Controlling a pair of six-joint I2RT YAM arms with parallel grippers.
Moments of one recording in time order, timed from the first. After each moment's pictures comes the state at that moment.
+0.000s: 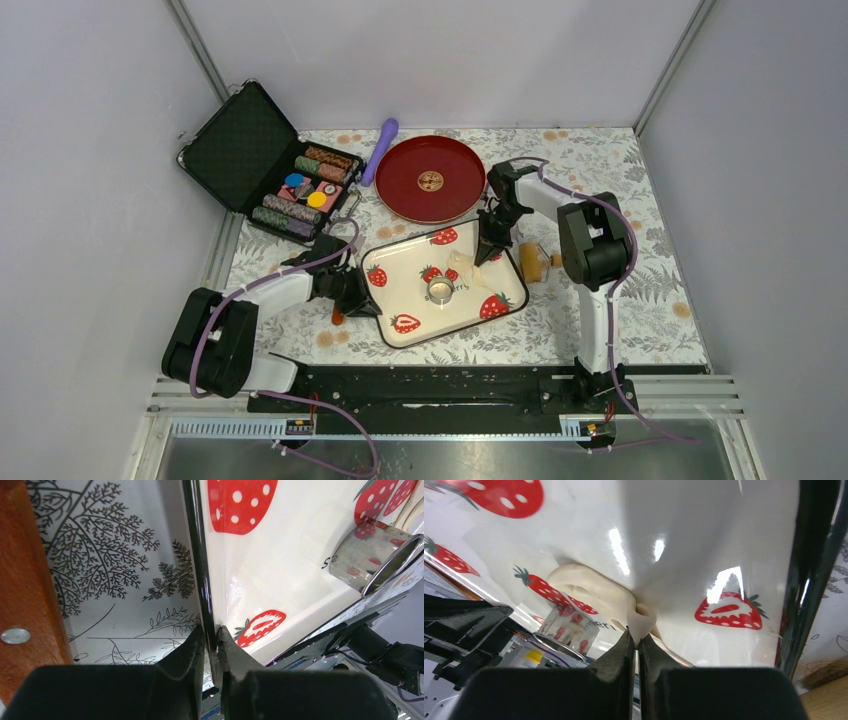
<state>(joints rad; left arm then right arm) -0.32 1.37 0.55 -0.38 0.44 -0.67 0.36 2.14 1.54 -0.96 -0.46 0.42</state>
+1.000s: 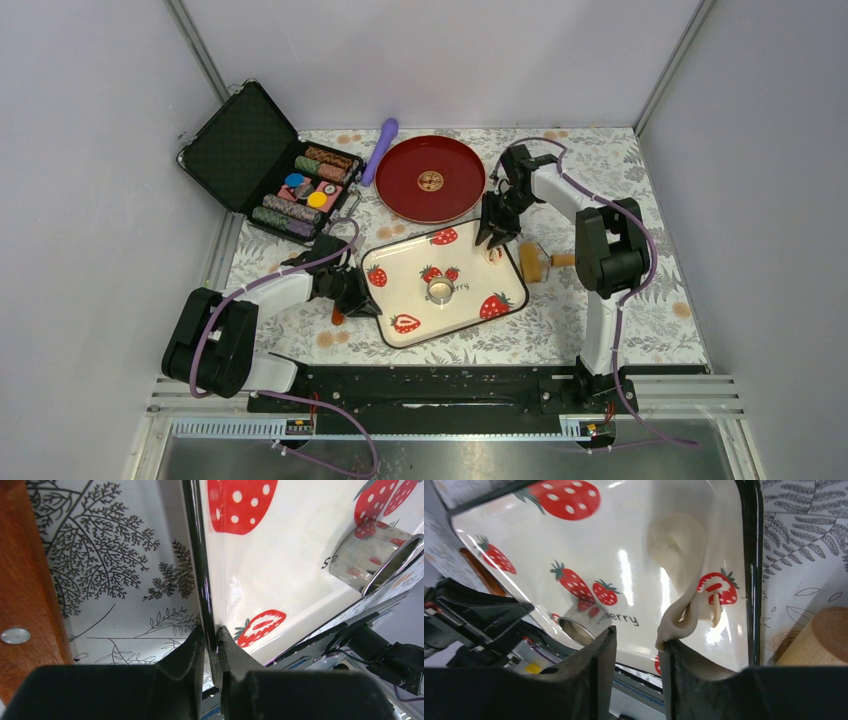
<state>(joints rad) -0.32 1.37 0.55 -0.38 0.44 -0.67 0.31 2.04 1.58 -0.93 -0.46 0.39</state>
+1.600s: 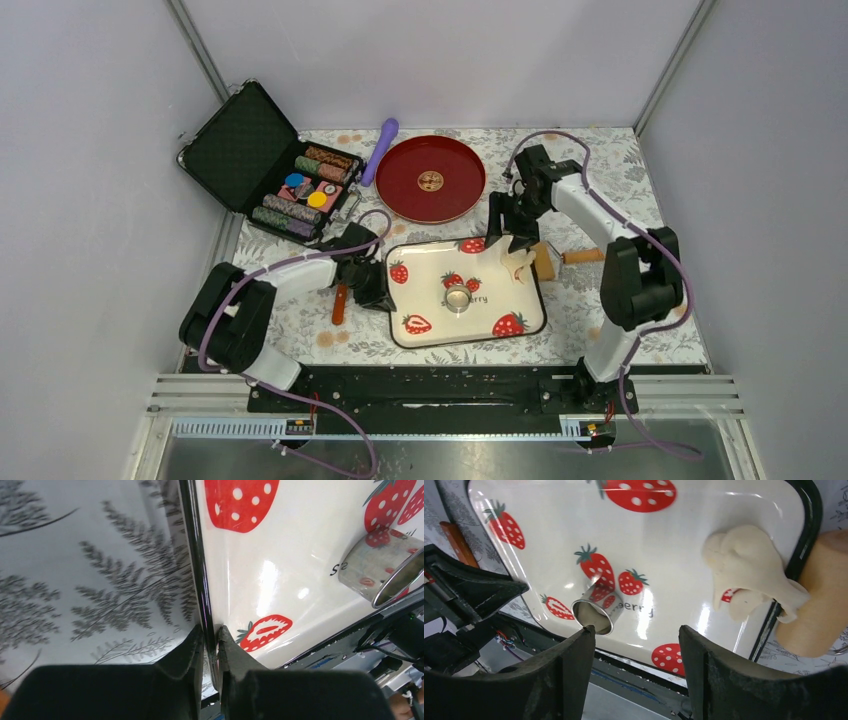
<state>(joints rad) -0.46 1.49 0.70 -0.43 0.36 -0.61 0.31 1.81 1.42 -0.95 -0.36 0.34</state>
